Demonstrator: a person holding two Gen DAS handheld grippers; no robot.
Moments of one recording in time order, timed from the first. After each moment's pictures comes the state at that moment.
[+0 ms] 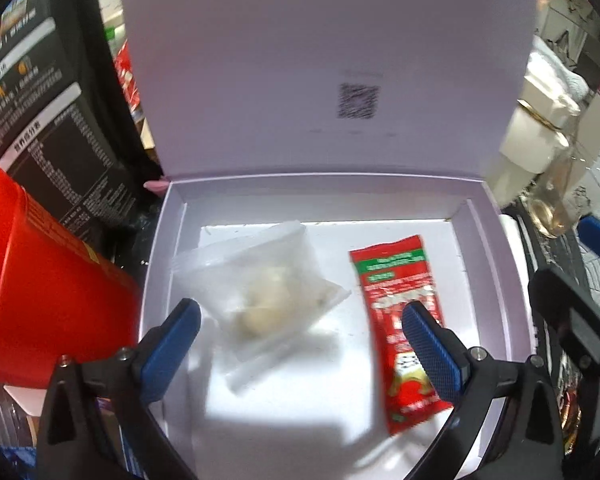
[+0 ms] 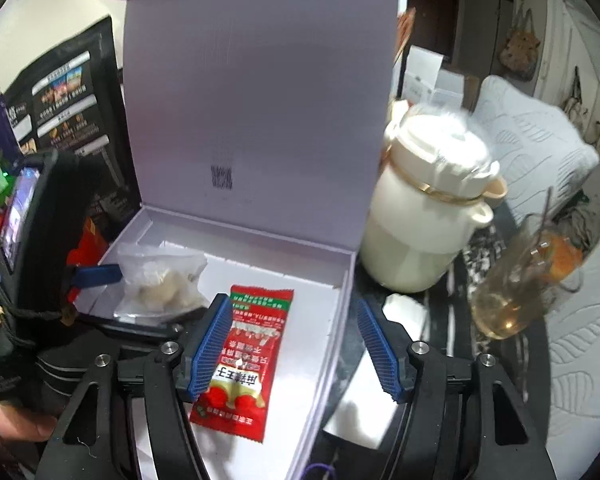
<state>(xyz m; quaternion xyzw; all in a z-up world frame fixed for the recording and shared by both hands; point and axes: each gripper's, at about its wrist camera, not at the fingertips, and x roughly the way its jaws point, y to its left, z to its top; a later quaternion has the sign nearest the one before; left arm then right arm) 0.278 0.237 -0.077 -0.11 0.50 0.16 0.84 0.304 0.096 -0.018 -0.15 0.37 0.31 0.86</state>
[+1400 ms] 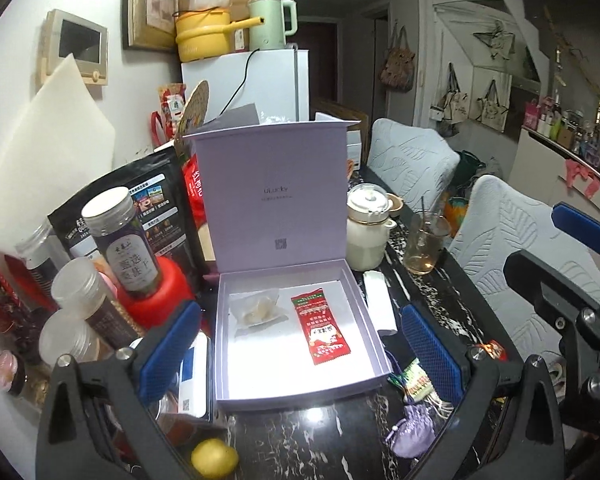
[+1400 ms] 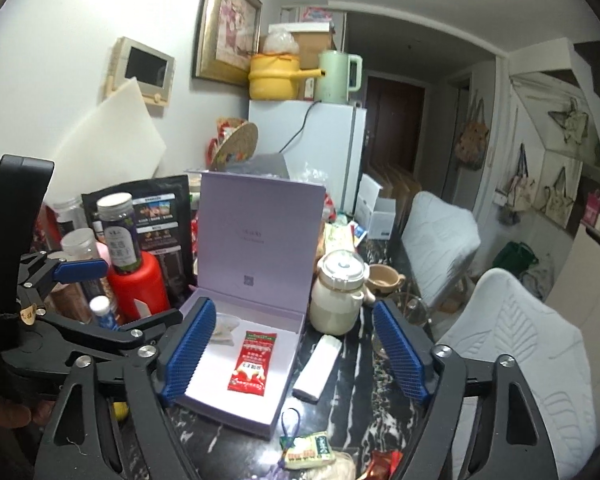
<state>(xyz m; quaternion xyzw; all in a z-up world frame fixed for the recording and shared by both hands) 0.064 0.111 0.134 -0.04 0.31 0.13 0.94 0.130 -0.018 0.153 -0.12 0.20 0.30 0.93</state>
